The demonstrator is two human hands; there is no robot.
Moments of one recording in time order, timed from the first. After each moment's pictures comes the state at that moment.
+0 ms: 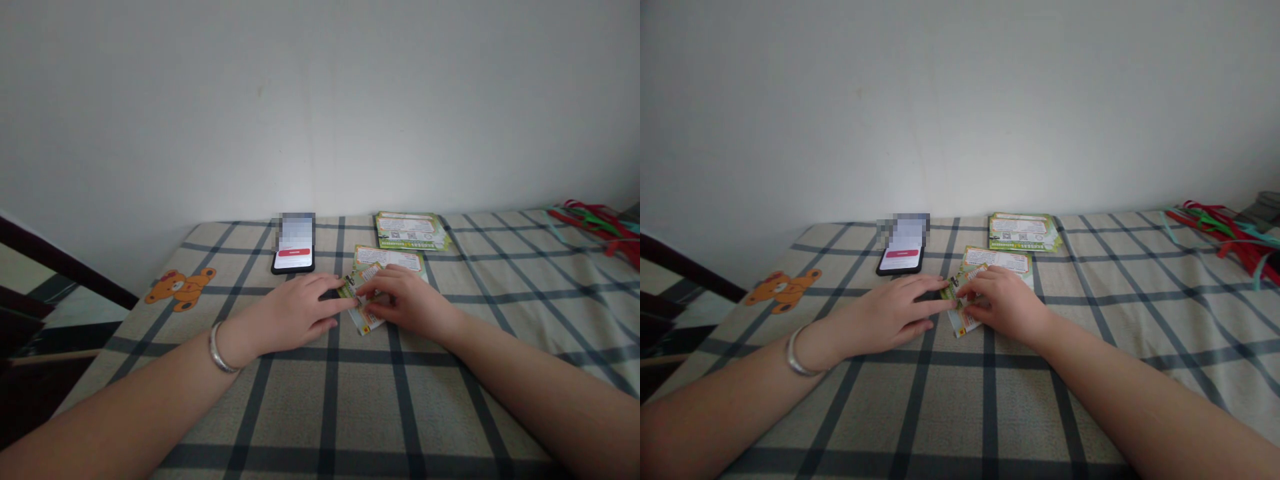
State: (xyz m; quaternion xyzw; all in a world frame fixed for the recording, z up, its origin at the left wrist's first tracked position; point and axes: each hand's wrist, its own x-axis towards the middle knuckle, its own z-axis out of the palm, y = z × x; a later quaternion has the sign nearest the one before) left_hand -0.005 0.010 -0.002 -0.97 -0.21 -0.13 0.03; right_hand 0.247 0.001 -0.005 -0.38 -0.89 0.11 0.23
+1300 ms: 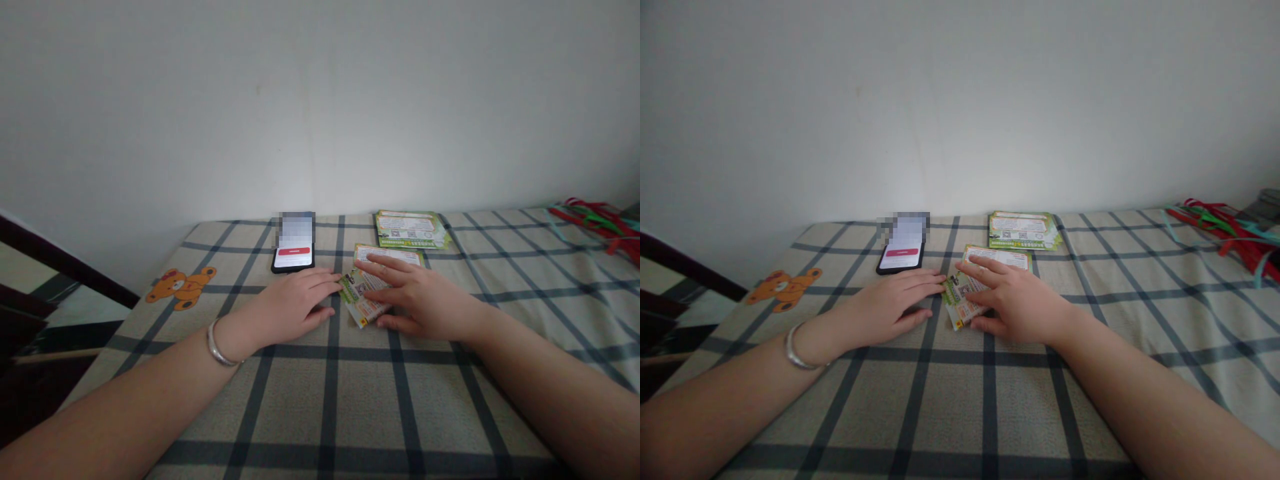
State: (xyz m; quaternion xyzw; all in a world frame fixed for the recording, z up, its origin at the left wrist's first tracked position) left_hand -0.006 0.013 -0.008 -0.95 -0.27 -0.14 -0.03; right_hand 0.268 -0.009 0.016 -0.29 -0.95 -0.04 0.09
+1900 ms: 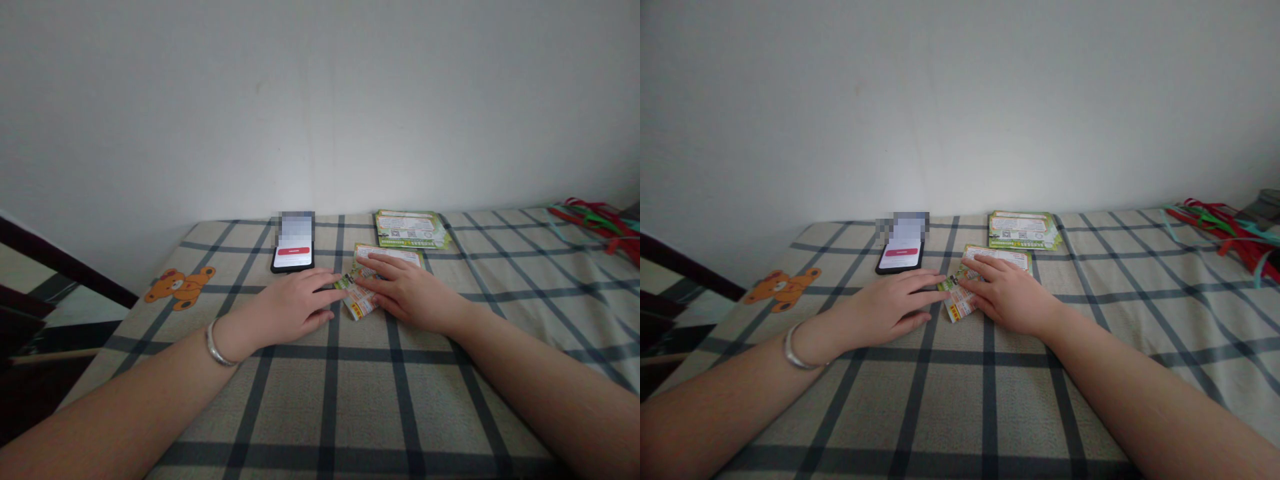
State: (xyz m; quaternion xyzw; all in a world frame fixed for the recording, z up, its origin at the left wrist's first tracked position) left_hand -0.007 0.012 -0.006 -0.96 -0.24 -0.13 0.01; right_hand 0.263 0.004 -0.006 -0.34 -0.93 -0.05 0.10
